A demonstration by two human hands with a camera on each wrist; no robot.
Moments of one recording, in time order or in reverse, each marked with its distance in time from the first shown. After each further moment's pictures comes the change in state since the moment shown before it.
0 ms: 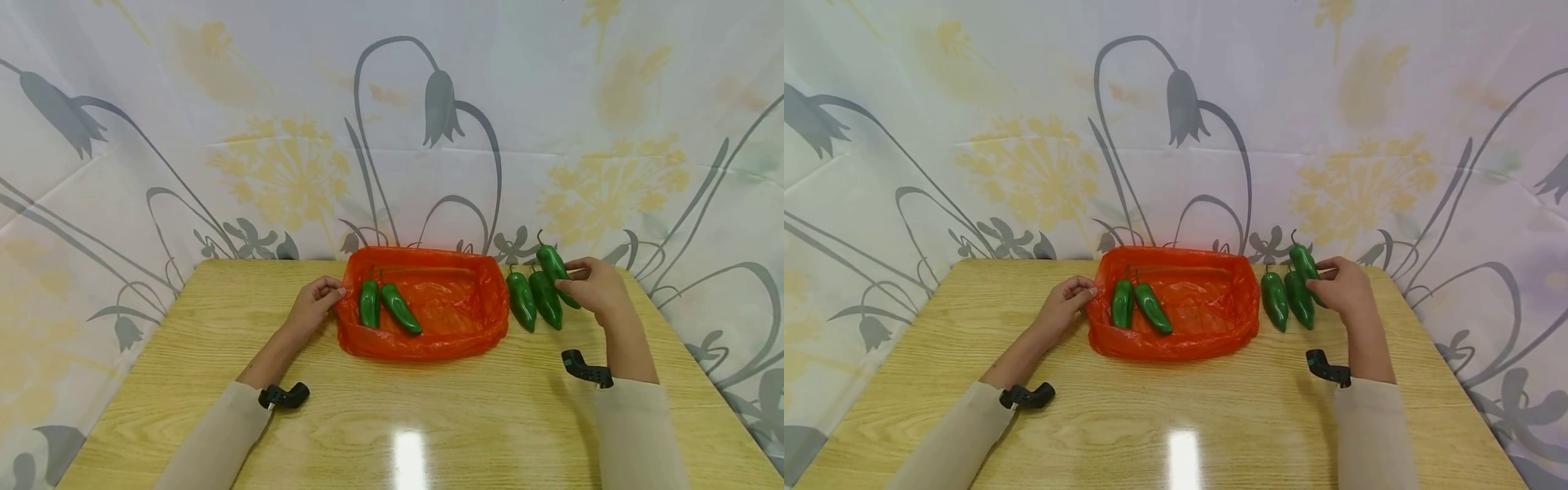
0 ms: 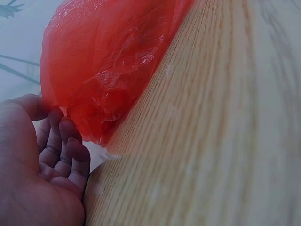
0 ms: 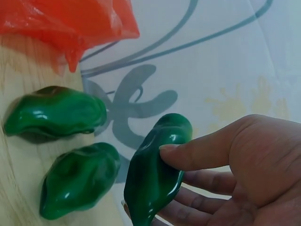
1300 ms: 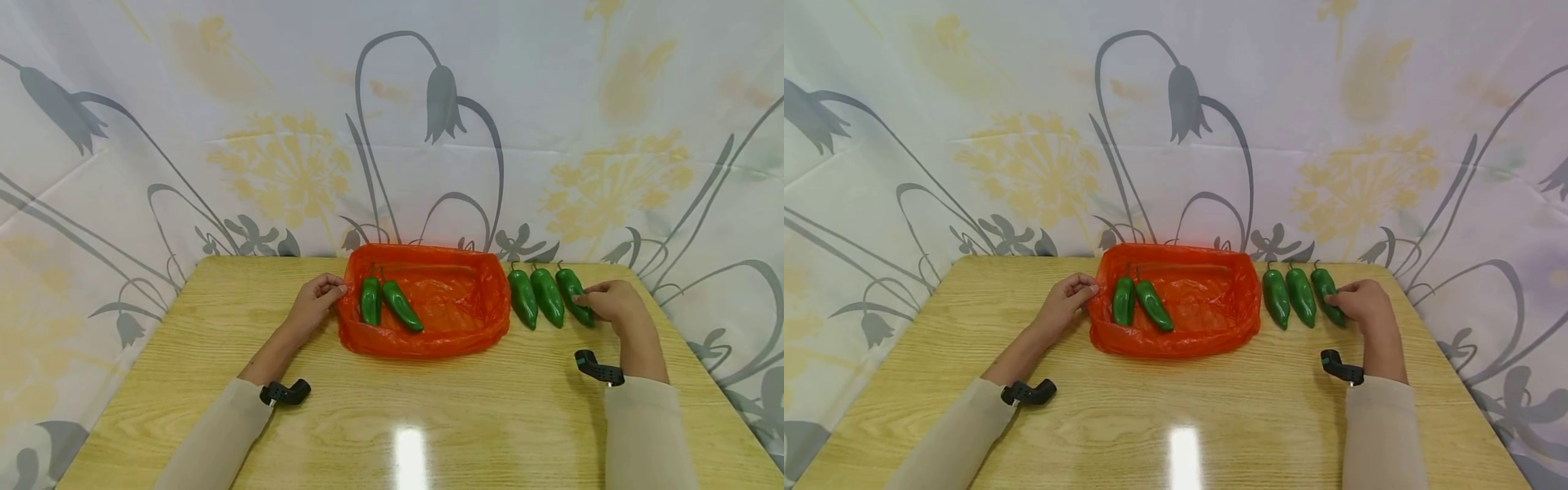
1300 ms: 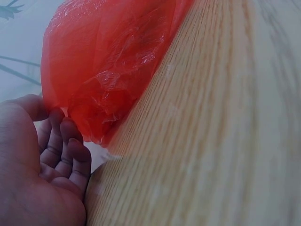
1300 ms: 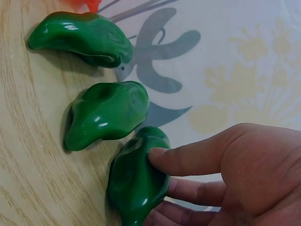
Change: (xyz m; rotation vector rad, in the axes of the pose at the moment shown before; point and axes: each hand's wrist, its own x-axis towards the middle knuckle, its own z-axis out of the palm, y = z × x) left_hand 0.000 -0.001 -0.001 0.015 -0.001 -0.003; right_hand 0.008 0.051 -0.011 0.016 -0.123 0.221
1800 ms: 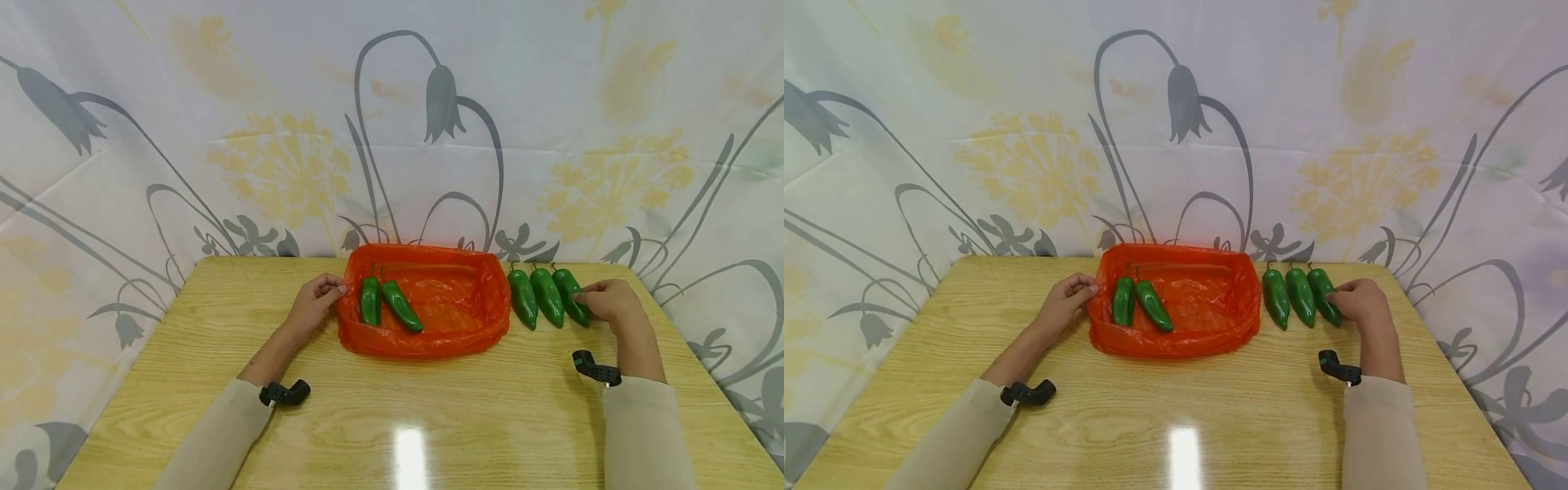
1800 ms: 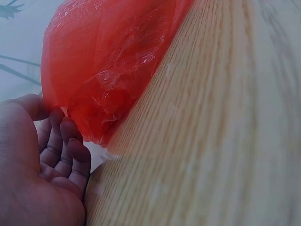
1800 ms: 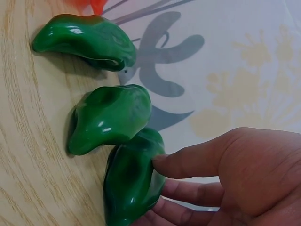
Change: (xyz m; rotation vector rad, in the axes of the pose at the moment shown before) left_hand -0.001 0.001 0.002 -0.029 -0.001 -0.007; right_hand -0.002 -0.006 0.004 -0.028 0.011 0.009
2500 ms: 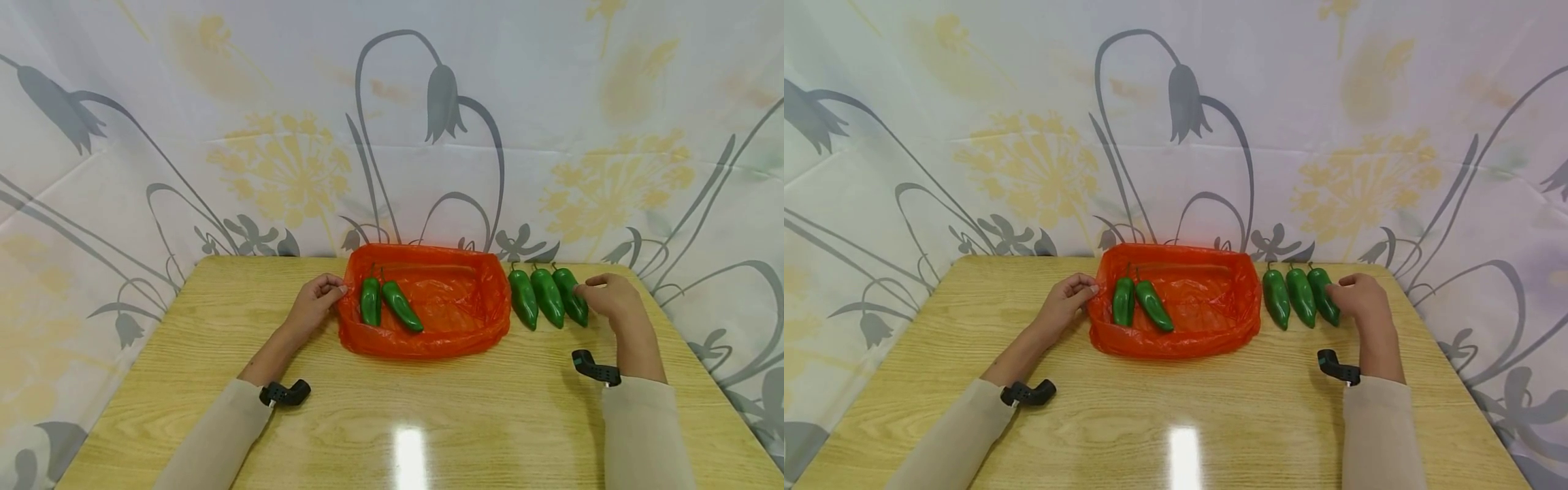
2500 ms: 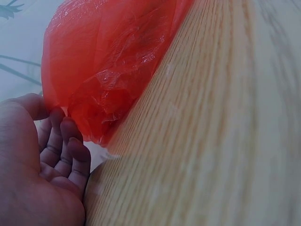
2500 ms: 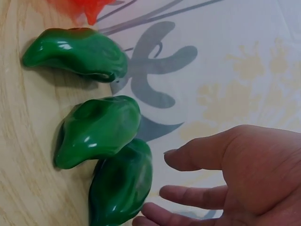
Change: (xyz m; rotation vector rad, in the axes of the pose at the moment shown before) left_hand 0.000 -0.001 0.000 0.010 0.000 -0.004; right_hand -0.006 -0.013 -0.005 -0.068 0.038 -0.003
